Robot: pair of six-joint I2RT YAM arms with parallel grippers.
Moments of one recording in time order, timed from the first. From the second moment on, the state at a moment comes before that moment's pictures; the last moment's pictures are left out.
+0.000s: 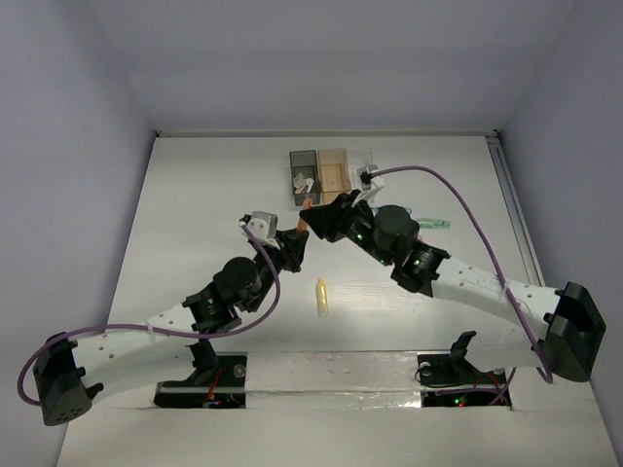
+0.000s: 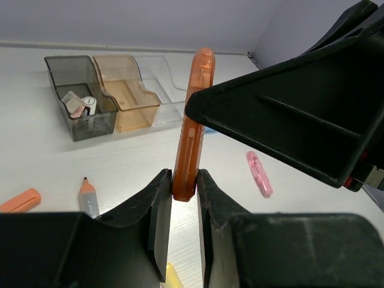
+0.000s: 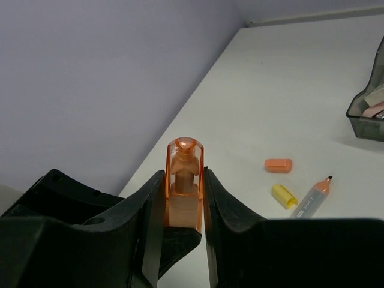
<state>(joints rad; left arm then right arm) -1.05 0.81 0.52 0.36 -0.57 -0.33 0.94 1.26 0.91 0.35 0.09 0.62</state>
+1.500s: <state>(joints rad) -1.03 0.72 0.58 0.45 -0.56 -0.36 0.82 1.51 0.88 0.32 0.01 0.76</state>
